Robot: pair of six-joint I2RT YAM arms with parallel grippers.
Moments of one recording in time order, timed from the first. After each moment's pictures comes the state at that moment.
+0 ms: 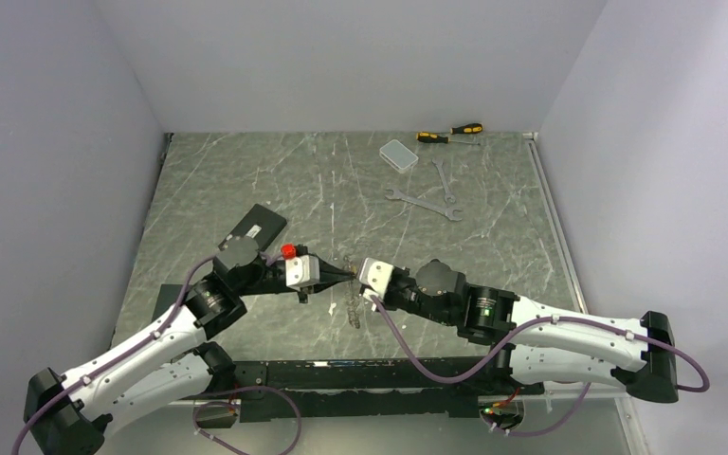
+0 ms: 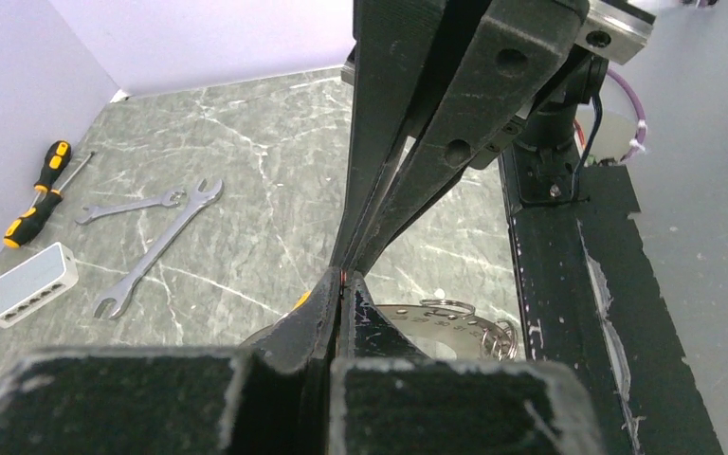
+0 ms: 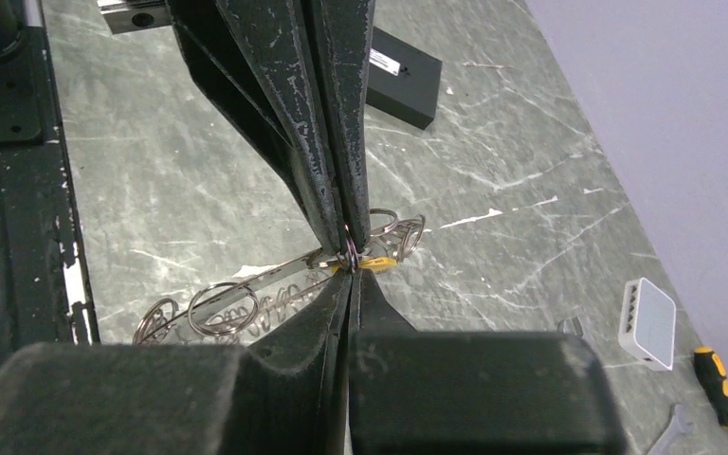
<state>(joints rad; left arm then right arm) -0.78 0.79 0.60 0.14 0.69 0.27 1.24 0.92 0.72 -0.04 0.14 -0.39</state>
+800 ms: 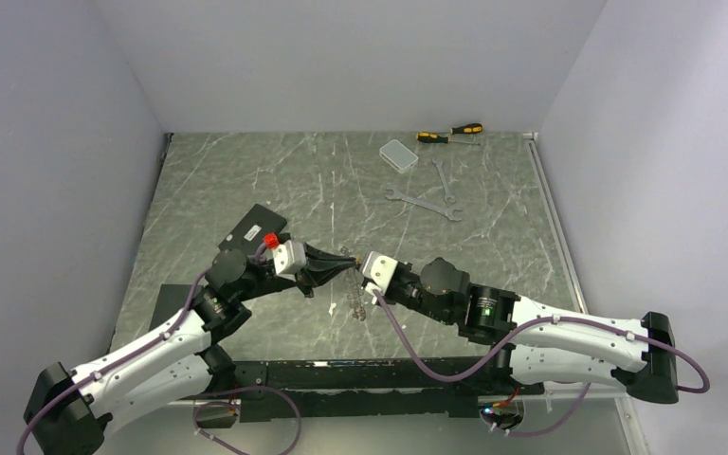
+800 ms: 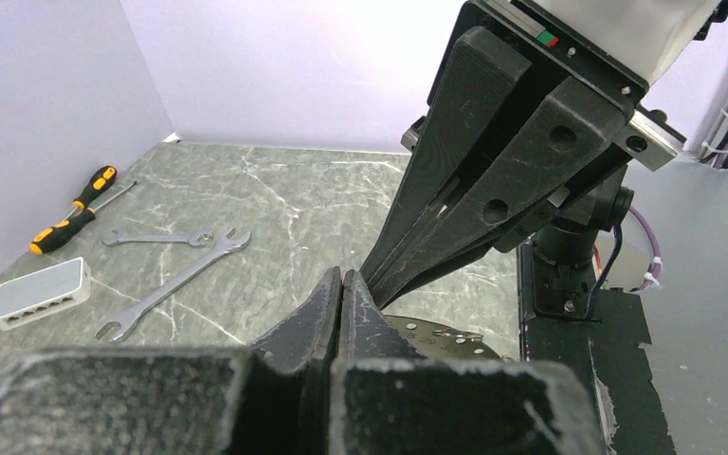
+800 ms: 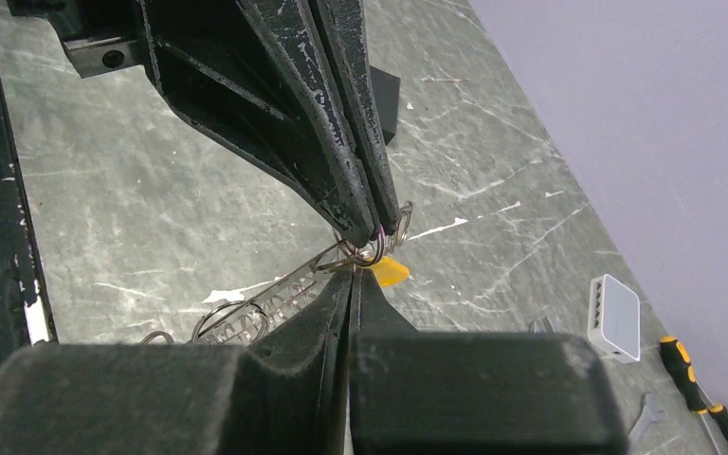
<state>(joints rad) -0.78 0.80 0.47 0.55 0.54 -0.02 1.24 0.92 0.72 0.02 0.20 -0.40</state>
